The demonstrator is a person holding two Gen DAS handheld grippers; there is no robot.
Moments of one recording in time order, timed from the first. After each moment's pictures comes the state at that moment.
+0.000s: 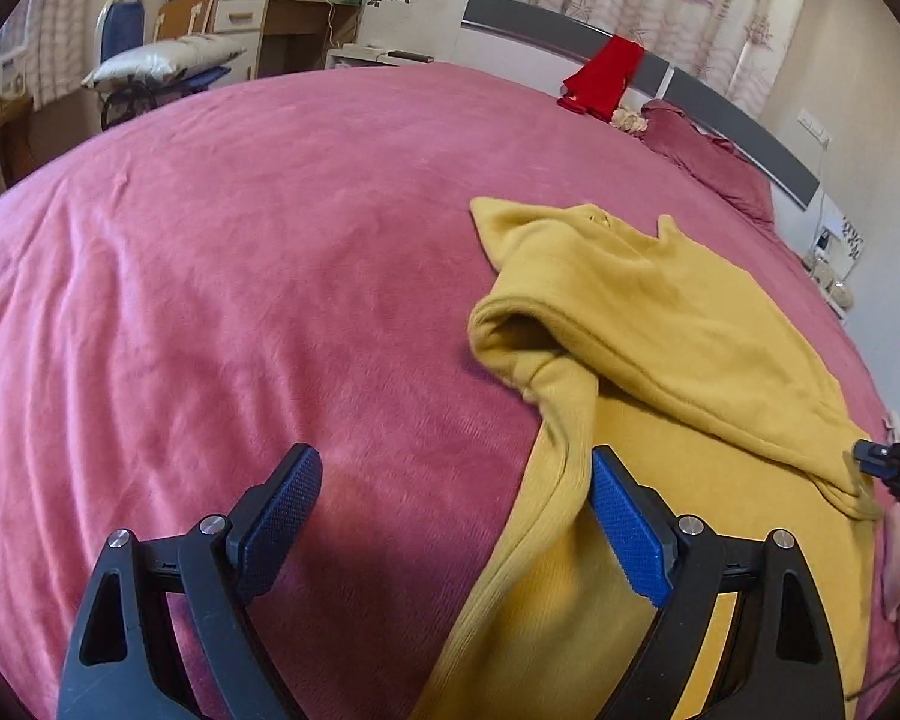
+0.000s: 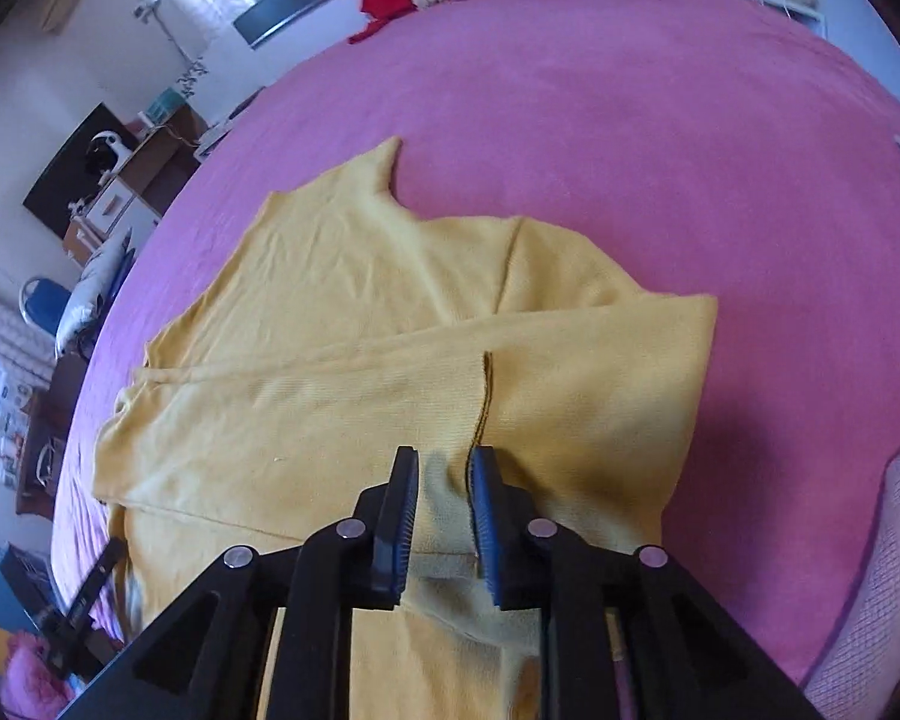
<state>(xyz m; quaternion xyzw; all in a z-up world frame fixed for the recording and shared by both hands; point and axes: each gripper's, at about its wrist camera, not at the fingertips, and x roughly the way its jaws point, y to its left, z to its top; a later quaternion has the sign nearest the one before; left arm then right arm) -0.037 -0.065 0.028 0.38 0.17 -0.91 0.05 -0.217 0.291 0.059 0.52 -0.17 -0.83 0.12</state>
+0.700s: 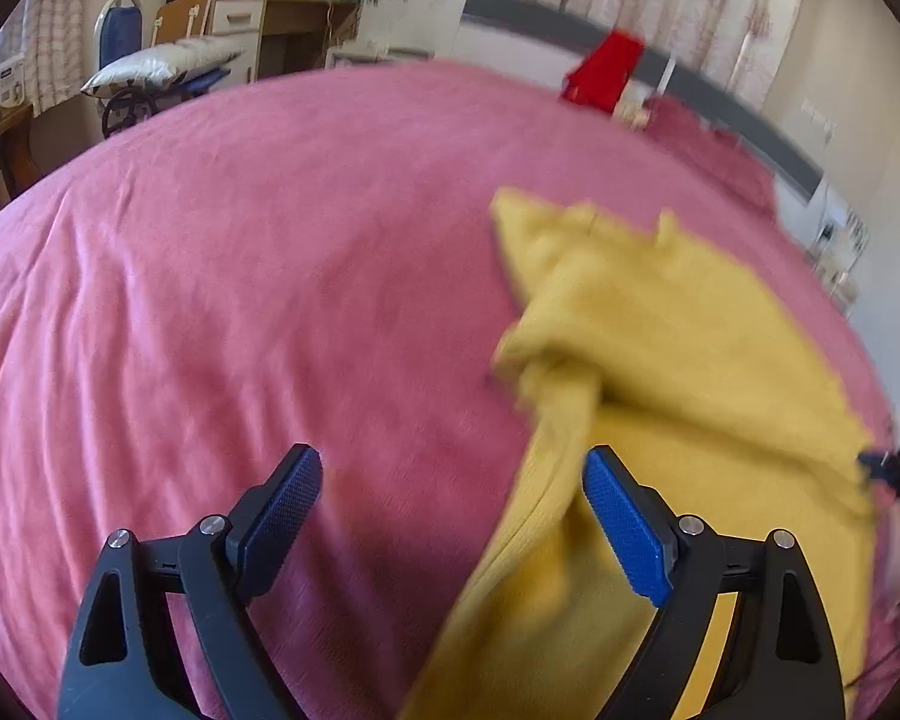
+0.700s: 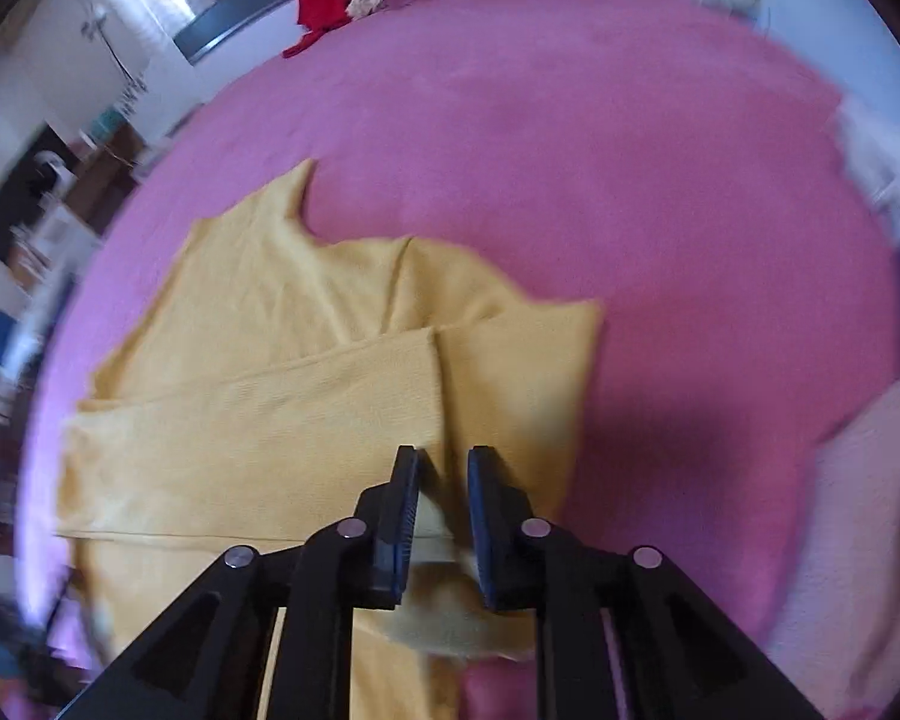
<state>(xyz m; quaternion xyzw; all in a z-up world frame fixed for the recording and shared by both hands) -0.060 -0.053 0.065 0.36 0.17 -0.92 0.05 -0.190 0.328 0.076 0.50 -0.12 -0.86 -0.01</state>
